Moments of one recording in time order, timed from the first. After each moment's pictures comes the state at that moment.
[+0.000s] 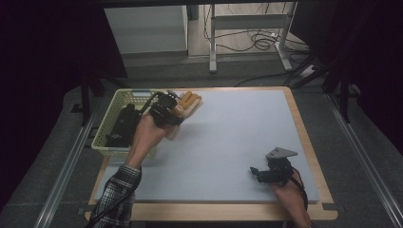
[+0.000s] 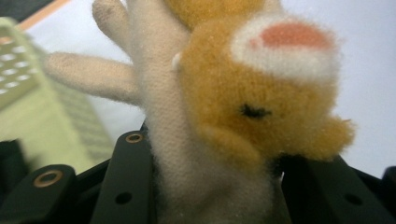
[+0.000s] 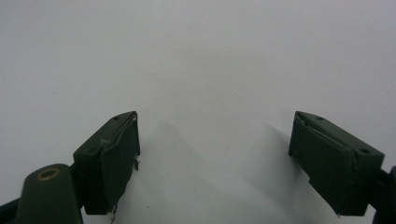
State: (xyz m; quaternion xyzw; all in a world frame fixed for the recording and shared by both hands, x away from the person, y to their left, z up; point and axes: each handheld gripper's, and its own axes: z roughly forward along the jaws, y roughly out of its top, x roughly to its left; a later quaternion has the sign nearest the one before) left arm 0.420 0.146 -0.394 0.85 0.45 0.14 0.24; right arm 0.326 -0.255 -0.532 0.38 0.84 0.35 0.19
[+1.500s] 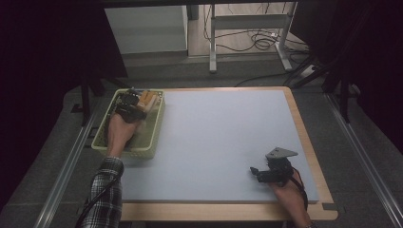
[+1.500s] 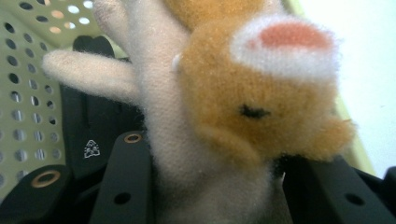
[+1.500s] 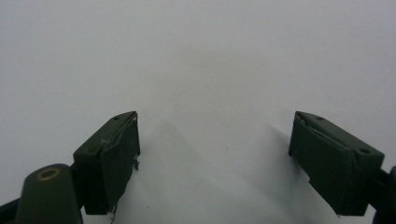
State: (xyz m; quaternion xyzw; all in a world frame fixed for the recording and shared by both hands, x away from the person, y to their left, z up) left arm 0.461 0.261 -0.453 0.77 0.59 0.16 0.19; right arm 0.326 -0.255 -0.533 0.38 0.84 0.35 0.19
